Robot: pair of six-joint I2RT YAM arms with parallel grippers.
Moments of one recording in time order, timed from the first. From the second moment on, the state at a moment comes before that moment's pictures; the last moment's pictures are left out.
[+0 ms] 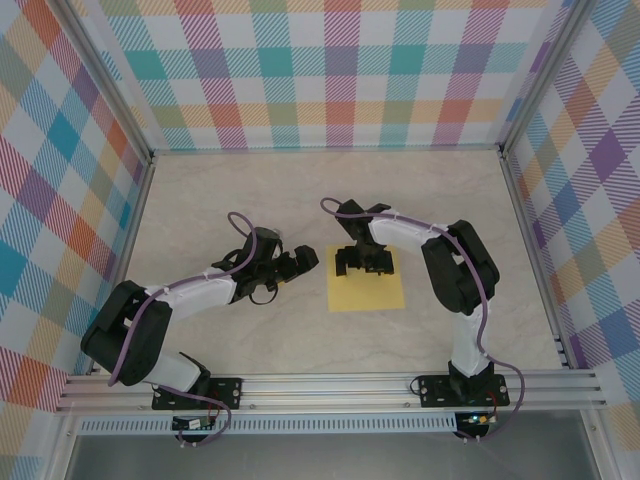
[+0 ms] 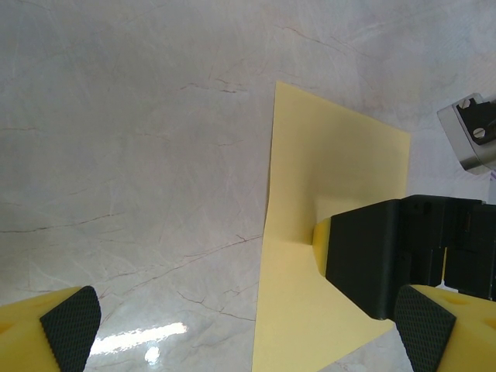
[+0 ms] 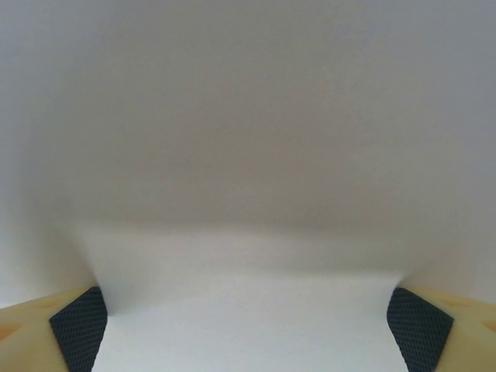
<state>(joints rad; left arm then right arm) -0.56 1.45 0.68 0.00 0.22 -0.94 0.62 2.00 1.37 -0.90 0.00 0.58</state>
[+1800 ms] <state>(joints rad) -0.56 1.15 0.66 -0.16 0.08 -0.97 0.54 1.81 1.23 -0.47 -0.75 0.71</state>
